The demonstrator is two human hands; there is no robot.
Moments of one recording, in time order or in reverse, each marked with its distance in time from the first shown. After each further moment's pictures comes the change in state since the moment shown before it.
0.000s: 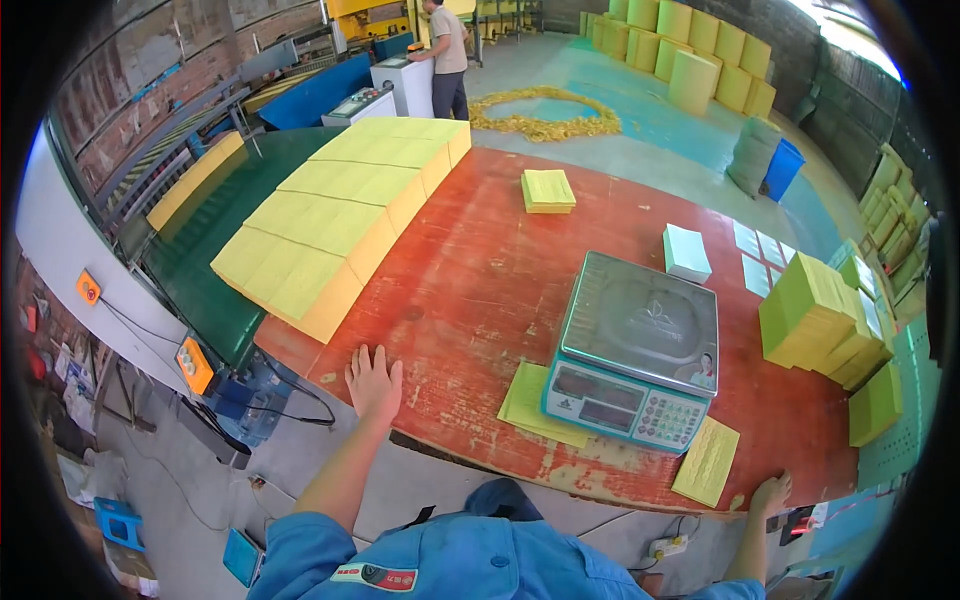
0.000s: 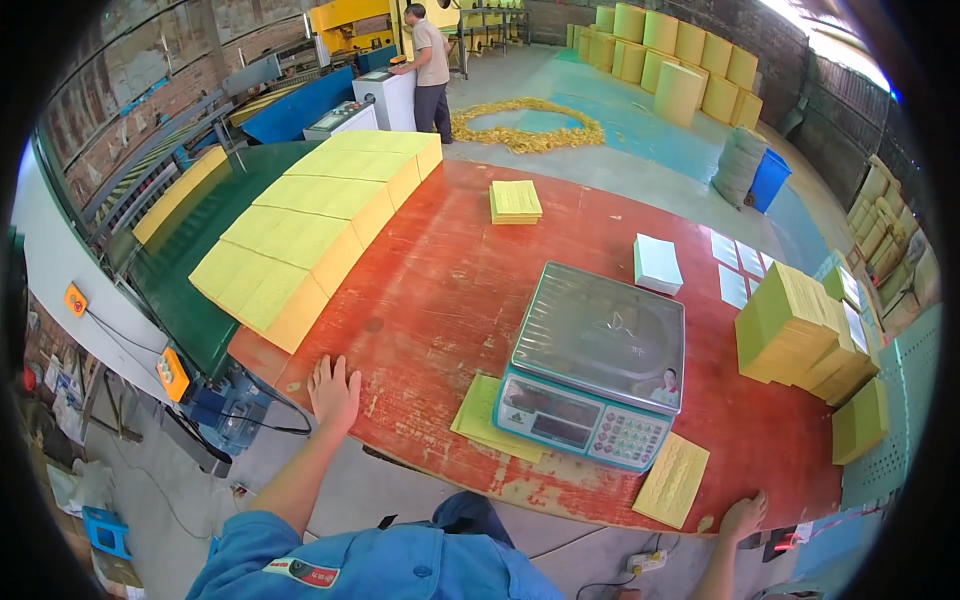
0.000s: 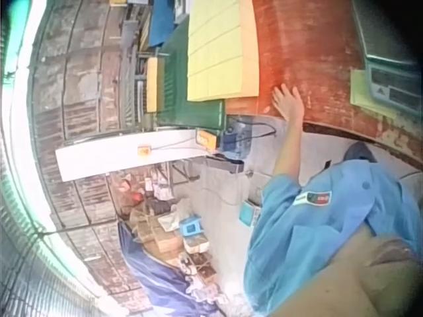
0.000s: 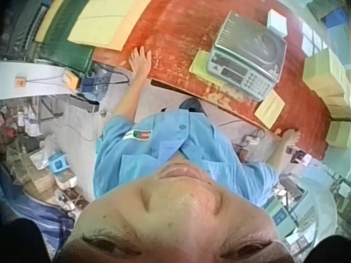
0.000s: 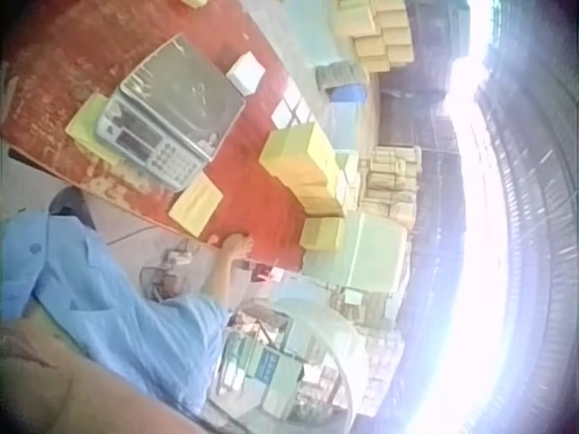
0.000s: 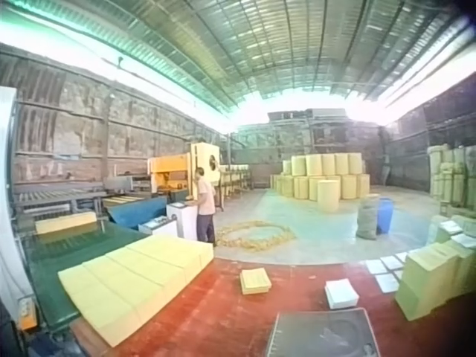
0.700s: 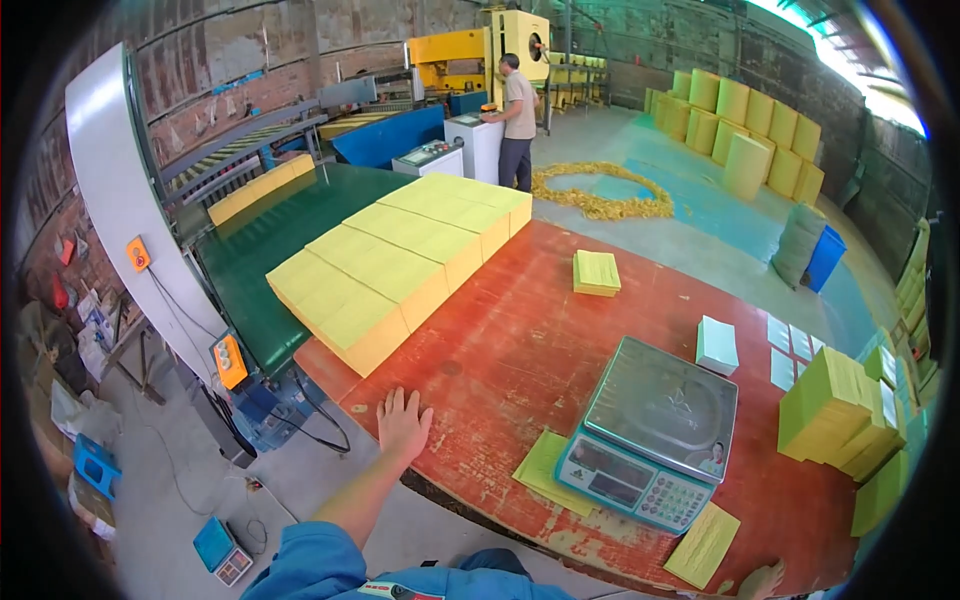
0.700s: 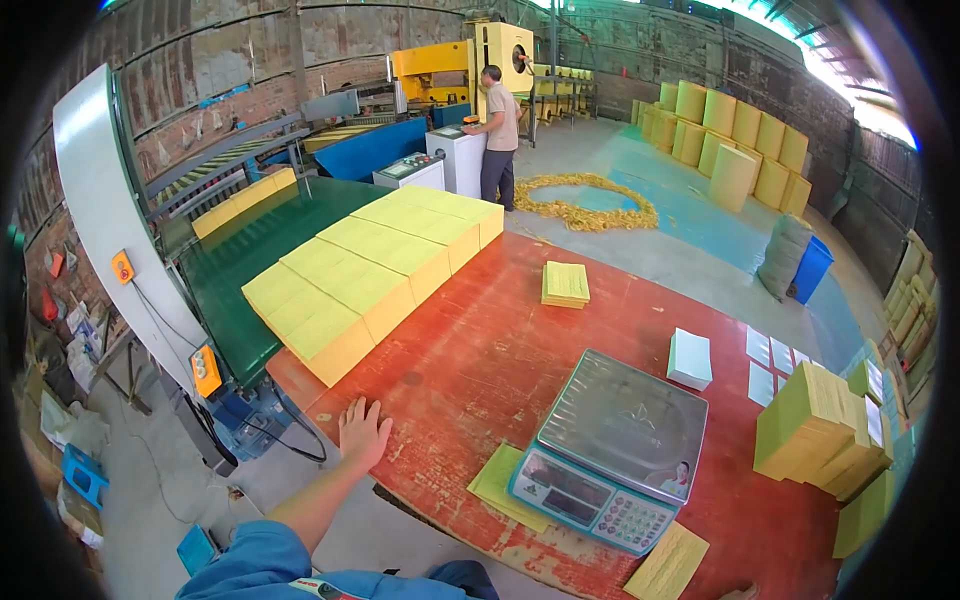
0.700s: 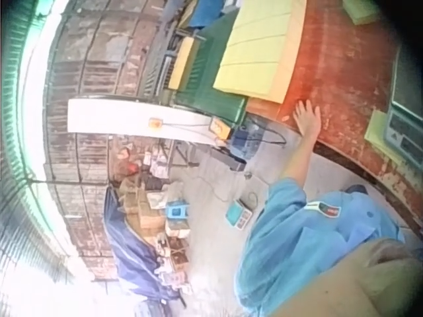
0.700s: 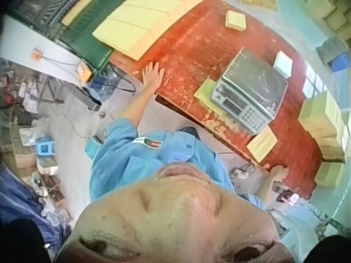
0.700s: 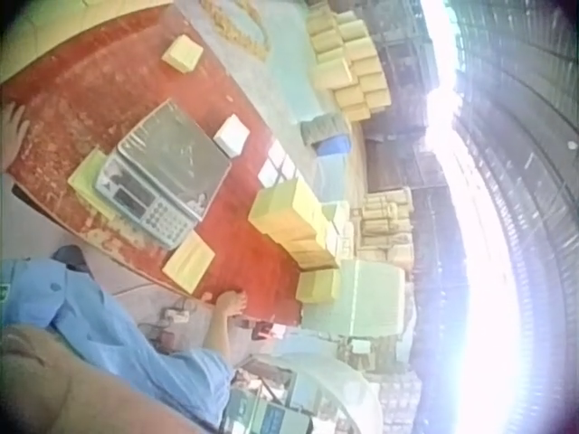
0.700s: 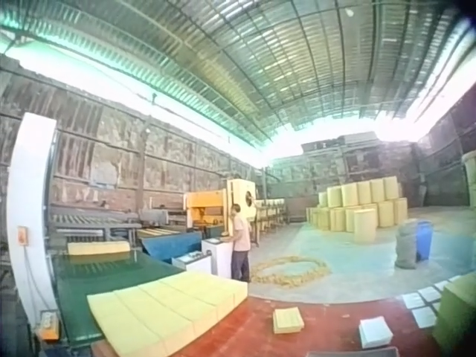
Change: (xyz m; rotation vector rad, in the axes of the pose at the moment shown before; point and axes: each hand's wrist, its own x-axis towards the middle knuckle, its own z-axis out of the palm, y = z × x) left_hand -0.003 -0.001 0.003 -0.009 0.033 -0.001; right_hand -0.011 -0.005 -0.006 -0.065 0.040 -0.035
